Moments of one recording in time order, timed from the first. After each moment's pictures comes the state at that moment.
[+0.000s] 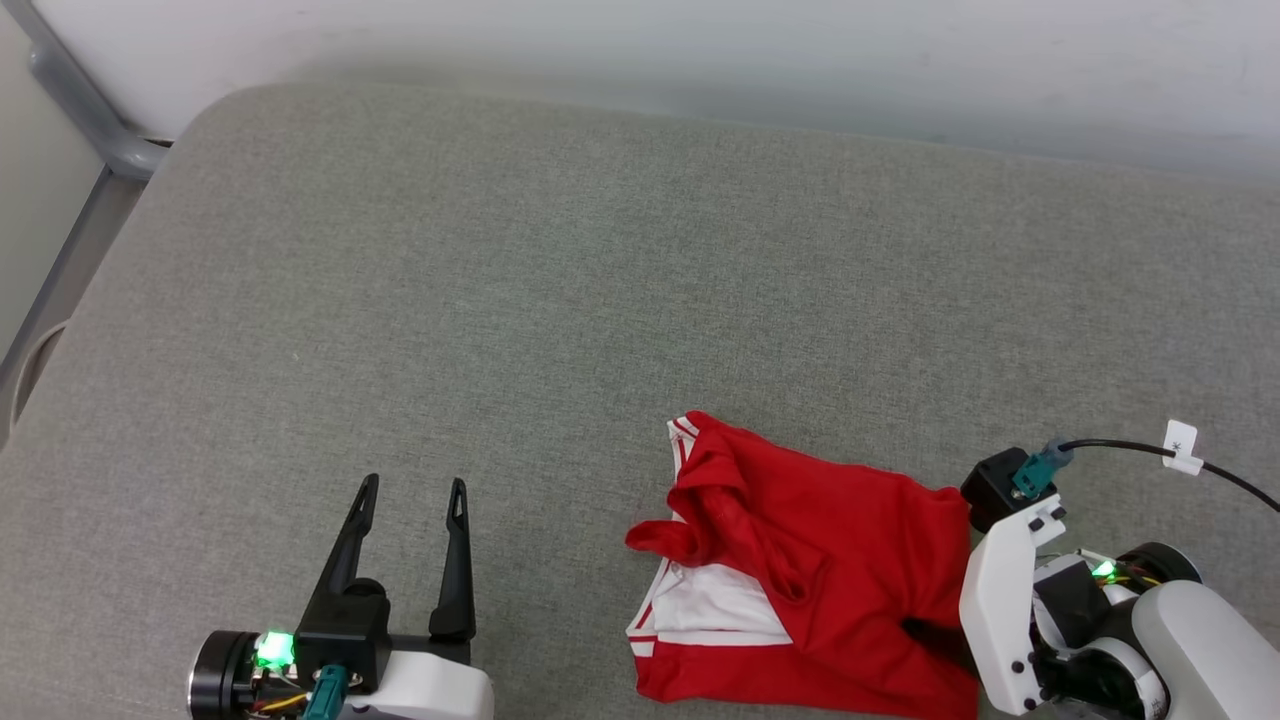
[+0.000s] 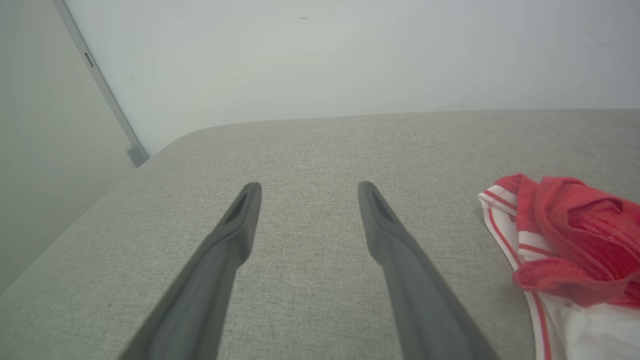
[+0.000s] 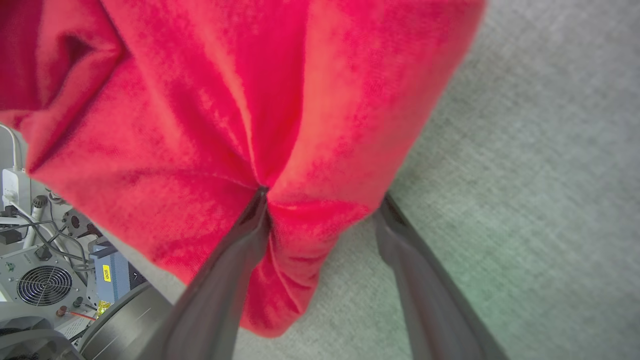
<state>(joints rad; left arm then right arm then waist) 0.03 0.09 -0.13 0.02 -0.02 0.10 -0.26 -0.29 -0.42 0.46 0.23 0.62 0.13 0.88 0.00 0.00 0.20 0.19</state>
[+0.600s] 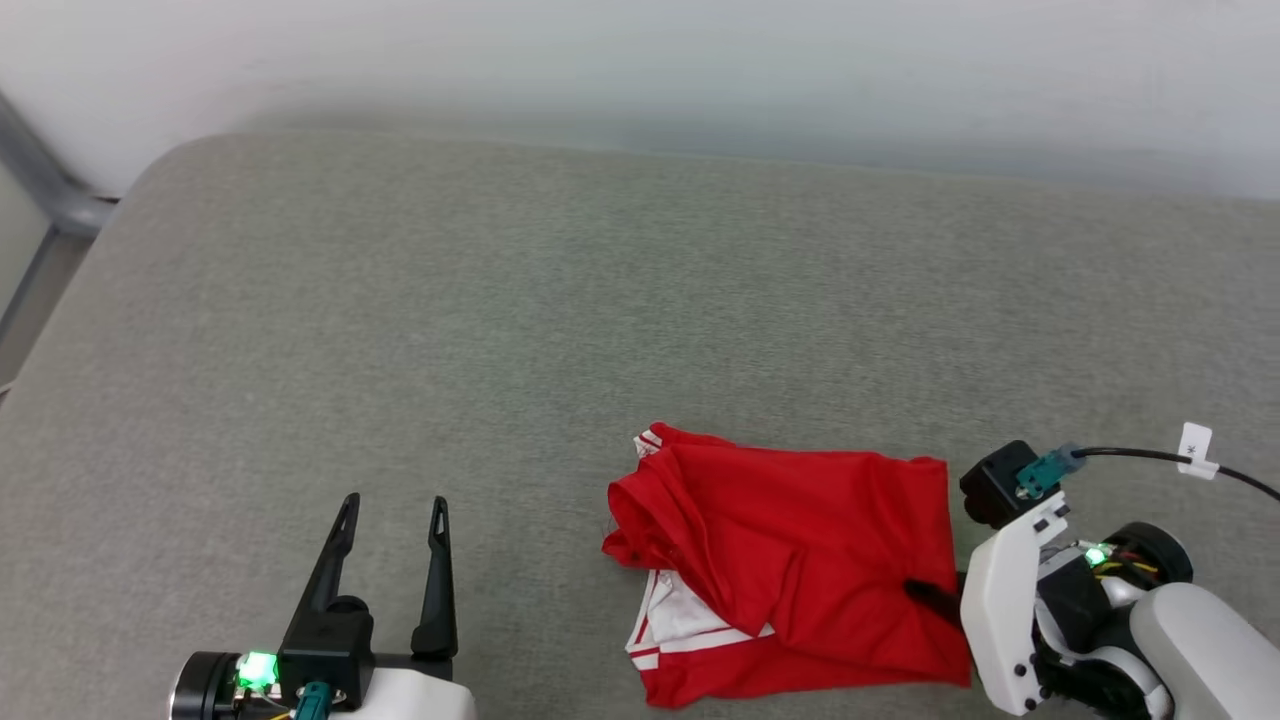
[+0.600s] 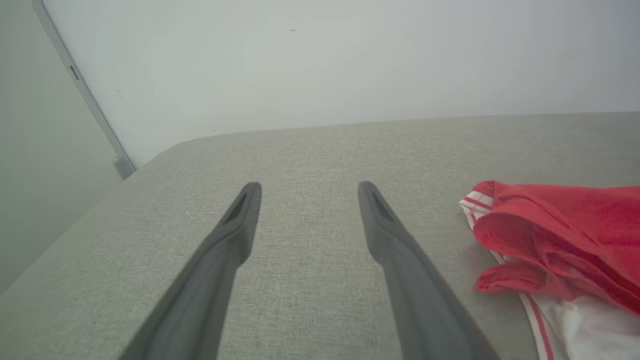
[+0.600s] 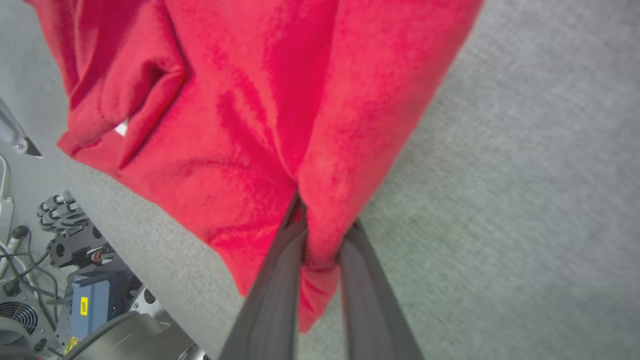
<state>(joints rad) 0.06 0.09 -0.11 0.02 -0.01 0.10 -0.26 -0.31 -0.47 0.53 0.18 0.67 0.13 0.68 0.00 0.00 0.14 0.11</state>
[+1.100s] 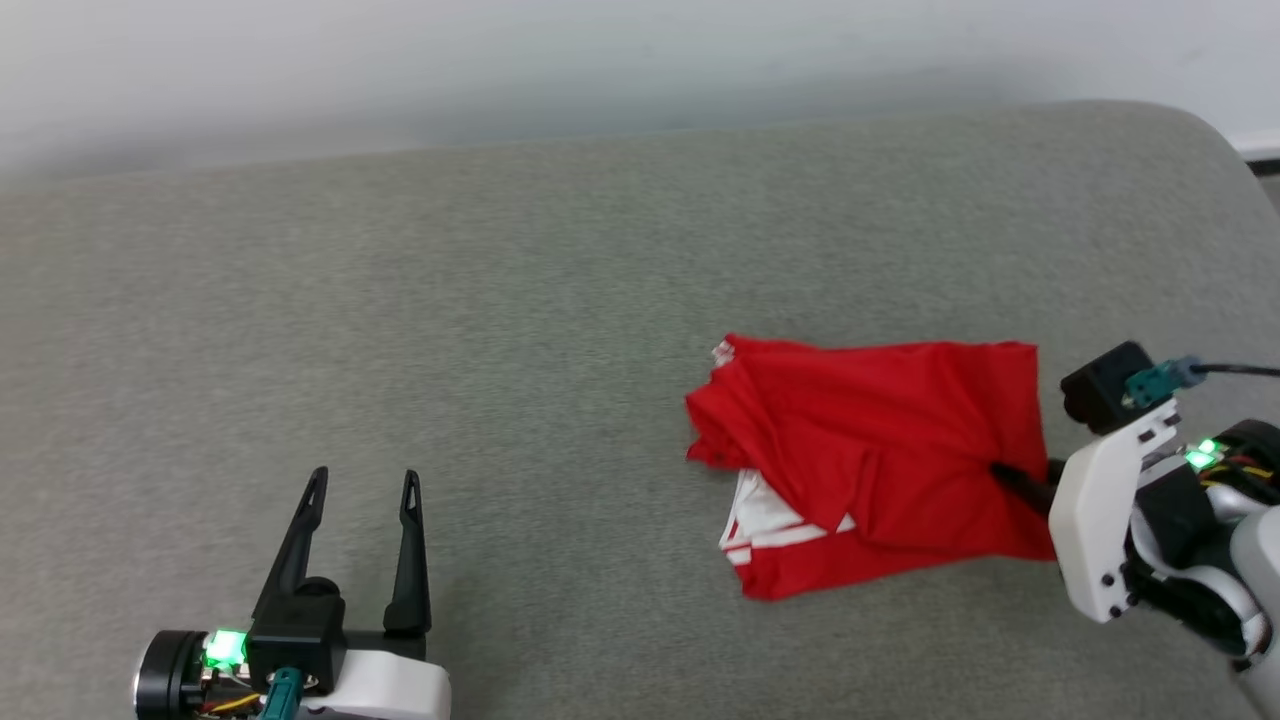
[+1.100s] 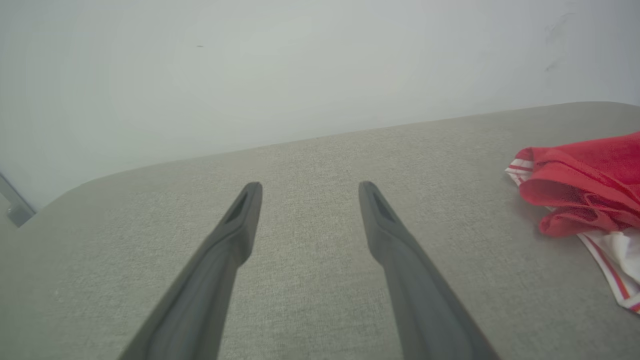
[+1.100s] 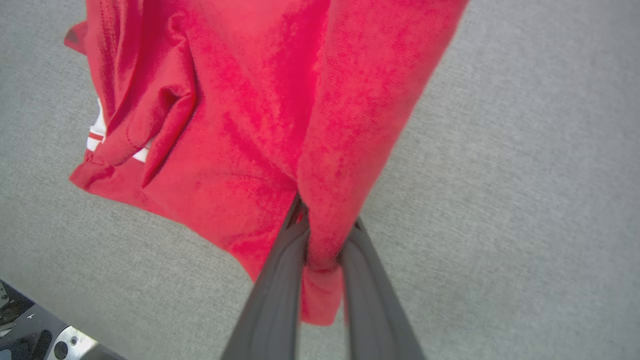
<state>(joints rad) 0.05 0.12 -0.09 -0.01 -0.01 0.10 -0.26 -0.40 -0.59 0.47 0.13 0.63 0.13 0.61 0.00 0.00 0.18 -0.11</state>
